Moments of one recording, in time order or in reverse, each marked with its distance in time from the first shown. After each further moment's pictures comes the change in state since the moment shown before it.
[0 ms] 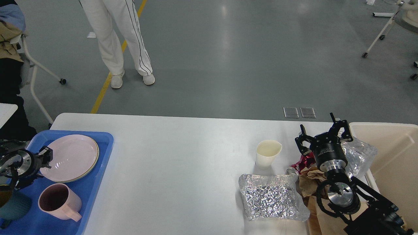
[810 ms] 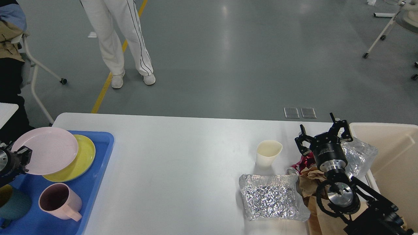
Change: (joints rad) left arm -0.030 0.074 0.059 0.008 -0.006 -0.077 -0.006; right arm 0.000 0.001 0.000 0.000 0.000 0.000 0.000
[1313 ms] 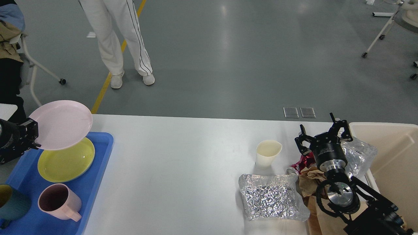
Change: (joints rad) left arm -0.350 0.017 0.347 -0.250 -0.160 -0.150 -0.140; right arm 0.000 0.000 0.000 0.000 0.000 0.000 0.000
